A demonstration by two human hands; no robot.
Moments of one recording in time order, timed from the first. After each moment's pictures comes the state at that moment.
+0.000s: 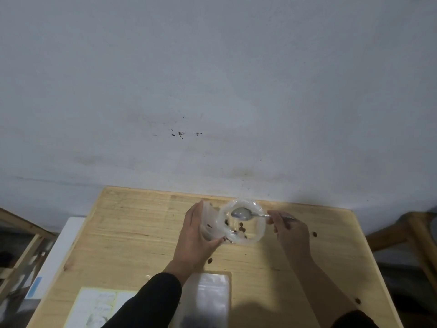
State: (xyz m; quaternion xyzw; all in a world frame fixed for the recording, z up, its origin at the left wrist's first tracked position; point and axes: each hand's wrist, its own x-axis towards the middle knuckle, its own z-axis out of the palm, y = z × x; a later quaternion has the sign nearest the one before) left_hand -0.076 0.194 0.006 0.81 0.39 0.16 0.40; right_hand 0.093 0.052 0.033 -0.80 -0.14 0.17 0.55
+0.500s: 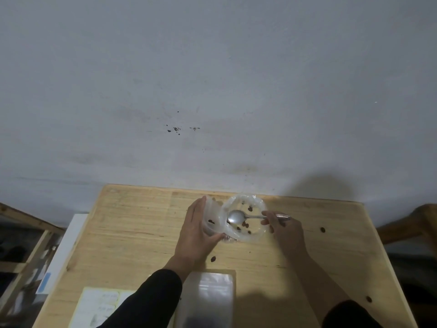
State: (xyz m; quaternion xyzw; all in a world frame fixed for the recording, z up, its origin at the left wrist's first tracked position) left_hand -0.069 0.200 0.006 0.82 0.40 0.13 0.39; right_hand 0.095 0.064 0.005 -0.80 -0.13 0.23 0.54
